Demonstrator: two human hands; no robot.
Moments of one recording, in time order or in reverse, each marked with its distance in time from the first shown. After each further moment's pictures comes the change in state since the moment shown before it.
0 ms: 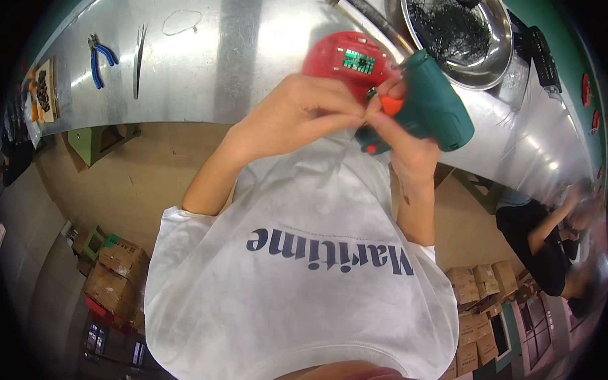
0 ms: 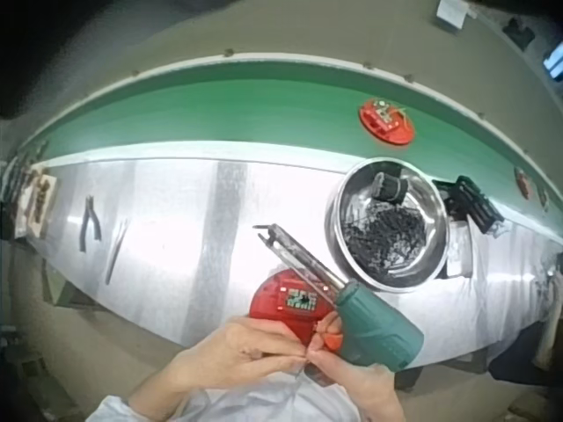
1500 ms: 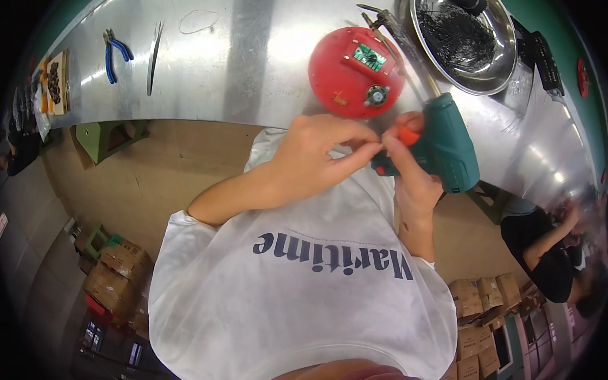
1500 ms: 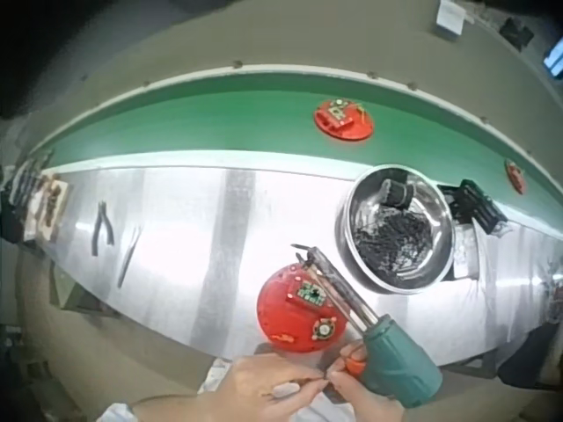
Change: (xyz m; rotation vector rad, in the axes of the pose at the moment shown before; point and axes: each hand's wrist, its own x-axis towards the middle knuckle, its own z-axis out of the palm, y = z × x) left_hand -0.027 0.016 0.044 0.160 0.319 0.057; right_hand -0.040 -0.006 0.010 -0.033 0.150 -0.019
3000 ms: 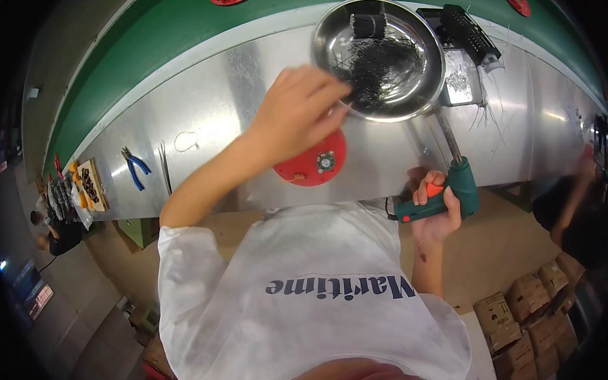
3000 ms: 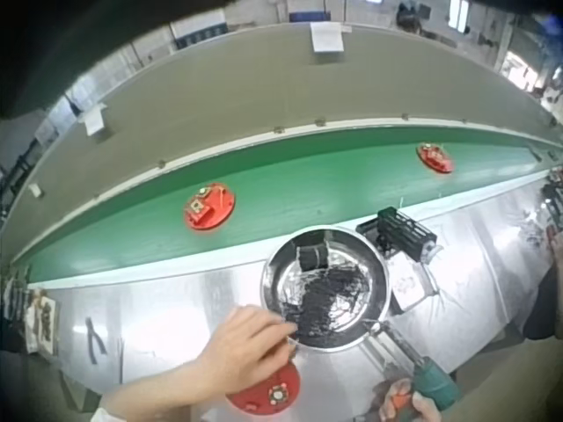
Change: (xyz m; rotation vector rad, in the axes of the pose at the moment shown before) left_hand 0.158 -0.008 -0.010 0.636 -0.328 0.634; right_hand -0.029 0.017 -0.089 0.611 0.455 0.047
